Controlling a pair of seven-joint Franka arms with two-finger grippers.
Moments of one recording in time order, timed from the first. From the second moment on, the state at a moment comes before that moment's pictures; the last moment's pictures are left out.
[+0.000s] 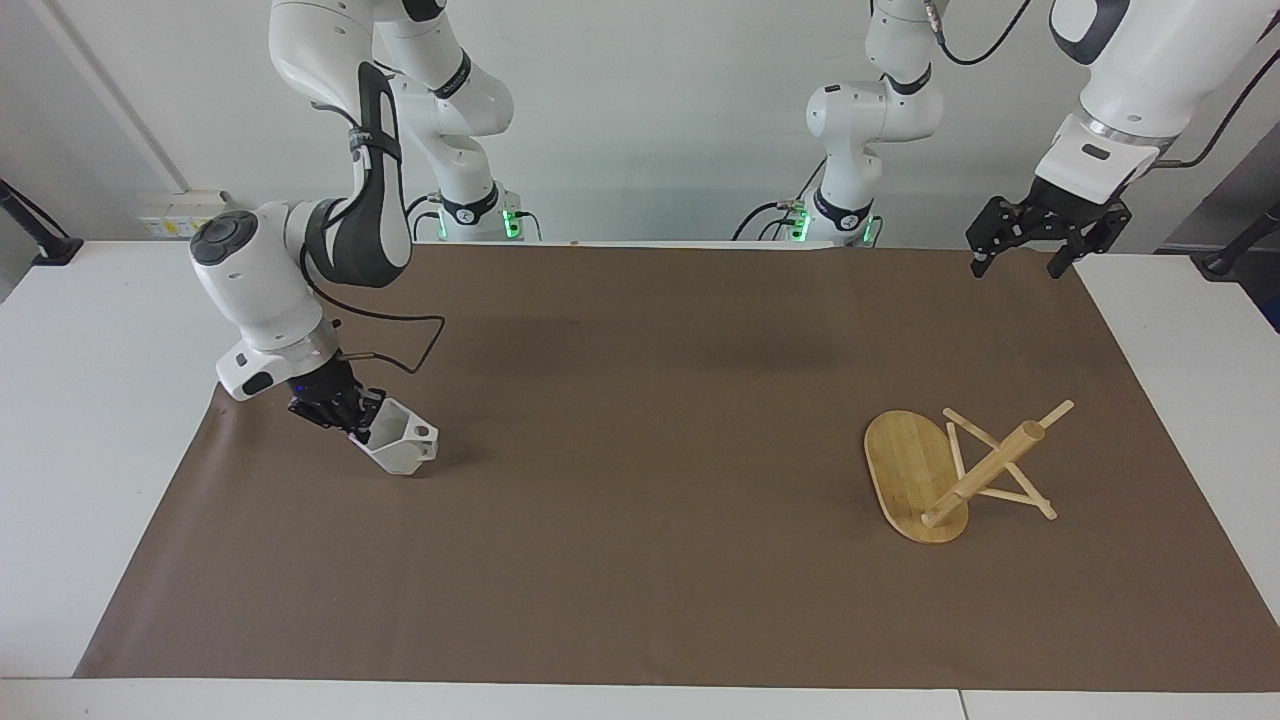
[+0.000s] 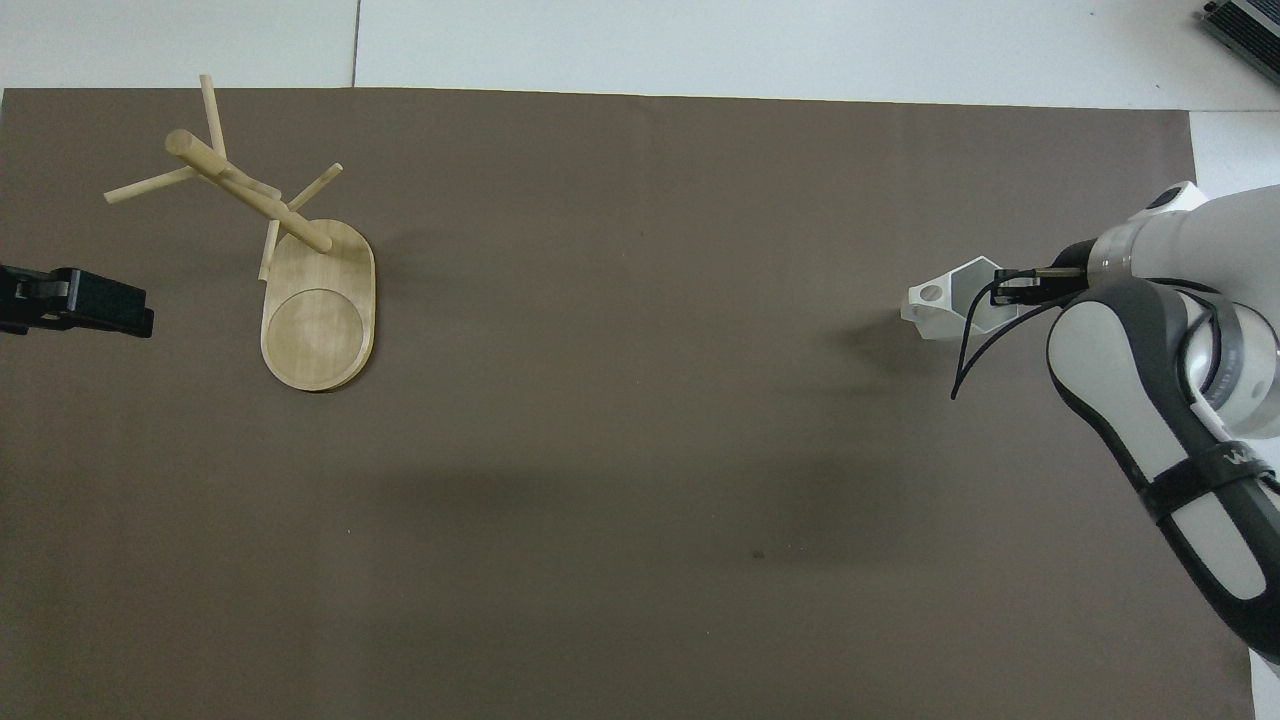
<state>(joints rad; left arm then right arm) -0.04 -0.02 -0.04 -1.55 0.00 1.54 0.00 -0.07 0.21 0.02 -1.89 0.18 2.20 -0.11</state>
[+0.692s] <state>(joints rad) -0.04 -0.03 -0.05 -1.56 0.00 1.47 -0.14 -0.07 0.04 0.18 -1.74 0.40 1.95 -0.11</state>
